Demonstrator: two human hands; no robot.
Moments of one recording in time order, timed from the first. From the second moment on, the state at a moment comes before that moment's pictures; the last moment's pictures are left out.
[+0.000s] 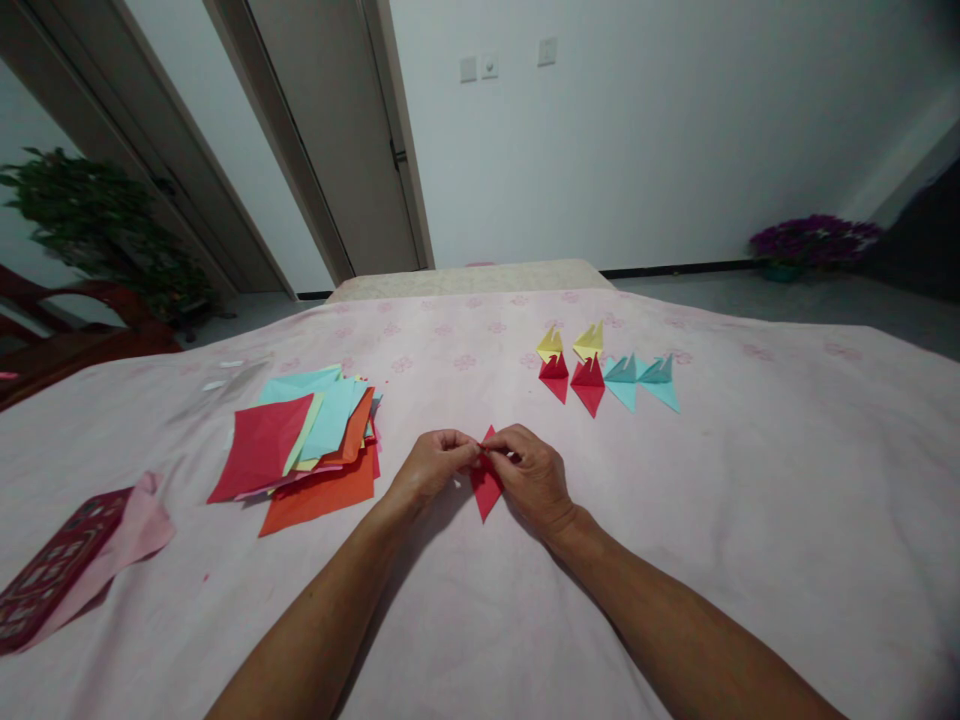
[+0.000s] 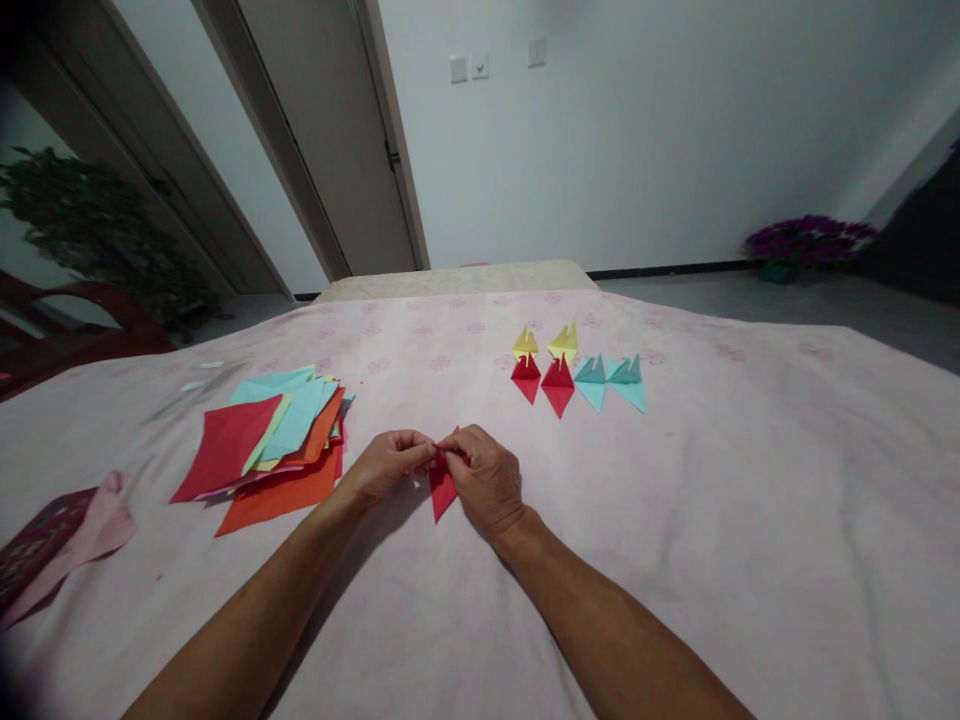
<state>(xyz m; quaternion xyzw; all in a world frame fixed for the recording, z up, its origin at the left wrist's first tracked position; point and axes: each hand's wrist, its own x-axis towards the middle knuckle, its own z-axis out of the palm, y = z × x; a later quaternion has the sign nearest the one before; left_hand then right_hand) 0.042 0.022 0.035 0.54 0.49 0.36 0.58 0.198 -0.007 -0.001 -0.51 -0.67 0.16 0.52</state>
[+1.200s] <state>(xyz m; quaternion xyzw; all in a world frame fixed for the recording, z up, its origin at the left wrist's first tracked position) 0.032 0.029 0.028 0.59 0.44 0.35 0.58 0.198 0.000 -0.004 -0.50 -0.66 0.23 0.52</state>
